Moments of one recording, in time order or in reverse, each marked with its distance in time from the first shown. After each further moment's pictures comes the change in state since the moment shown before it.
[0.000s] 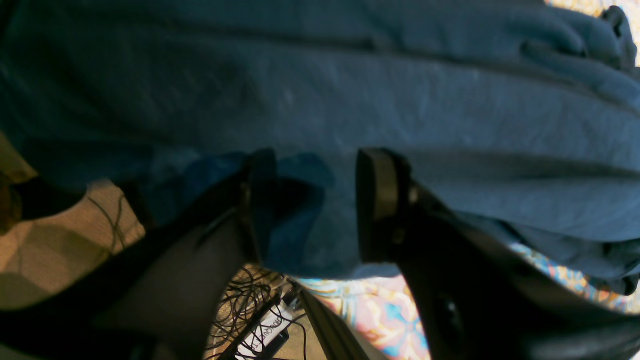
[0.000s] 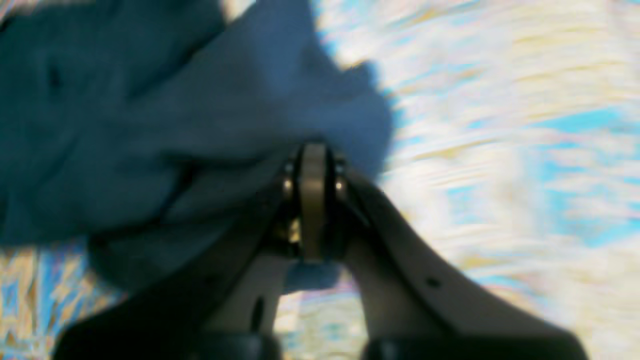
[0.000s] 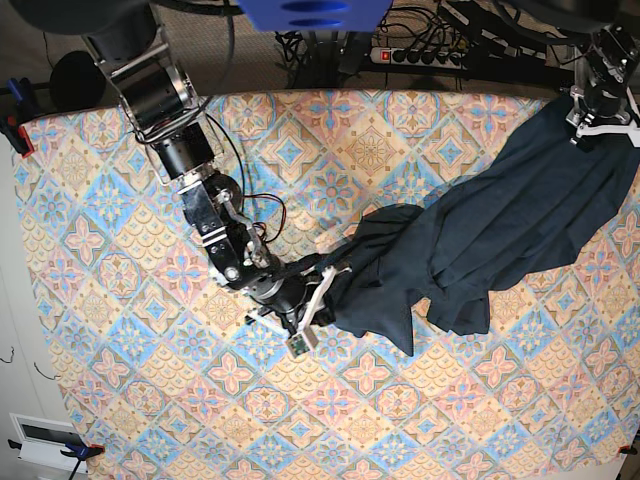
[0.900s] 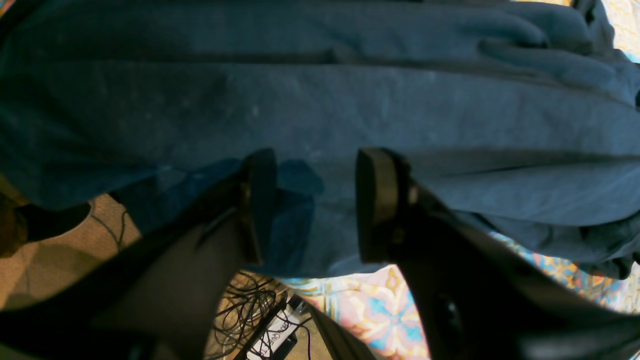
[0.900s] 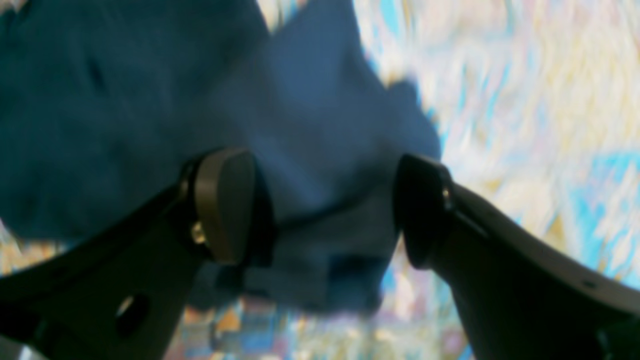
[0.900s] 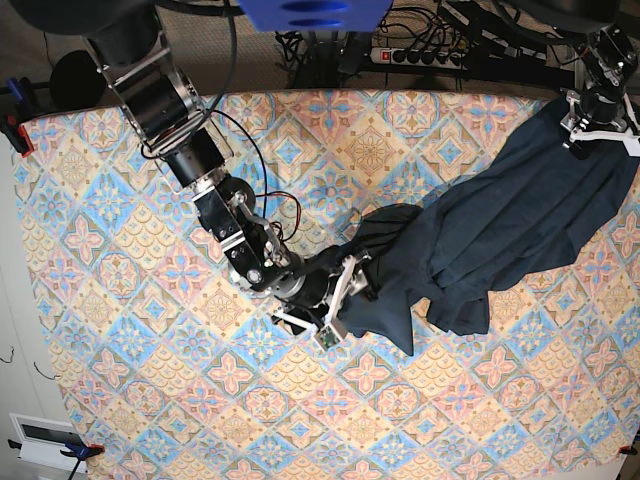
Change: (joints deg) left arm 0.6 0.0 2.5 3.8 0.0 0.0 0.3; right arm 3.3 -1.0 -6.5 -5.1 0.9 0.9 0.4
